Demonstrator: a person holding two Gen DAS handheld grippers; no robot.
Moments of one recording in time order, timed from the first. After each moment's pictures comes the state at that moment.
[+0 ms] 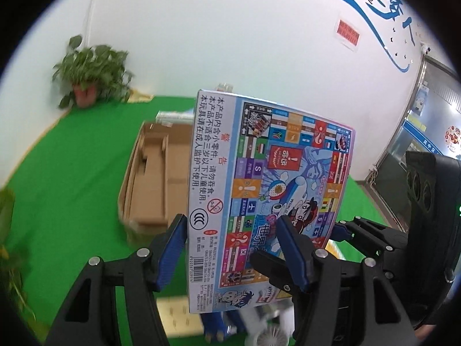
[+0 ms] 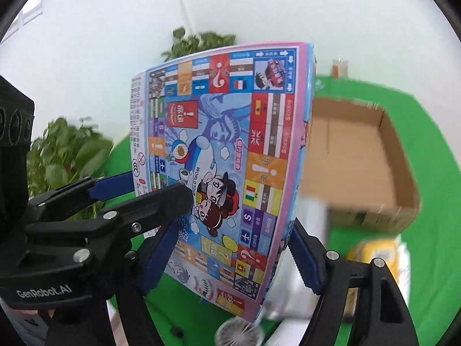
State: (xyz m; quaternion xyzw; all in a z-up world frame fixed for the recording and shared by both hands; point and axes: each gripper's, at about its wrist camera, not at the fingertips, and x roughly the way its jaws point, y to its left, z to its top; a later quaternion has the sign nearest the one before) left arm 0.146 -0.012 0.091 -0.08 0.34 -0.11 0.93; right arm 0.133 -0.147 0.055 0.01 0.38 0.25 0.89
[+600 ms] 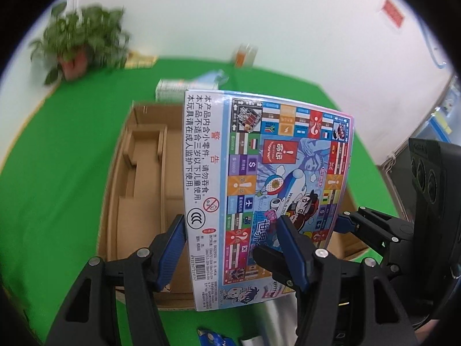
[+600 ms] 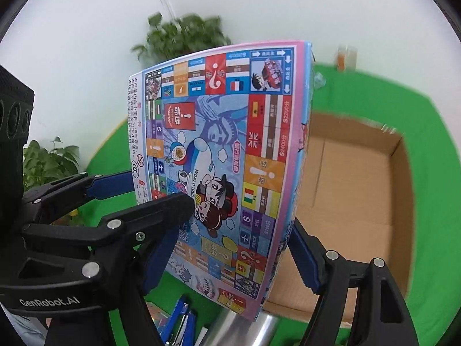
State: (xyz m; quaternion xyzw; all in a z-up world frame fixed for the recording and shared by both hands) left arm 0.312 -0.001 0.044 -0.09 0.47 -0.08 0.87; right arm 0.333 -0.159 0.043 0.01 0.49 0.27 0.83
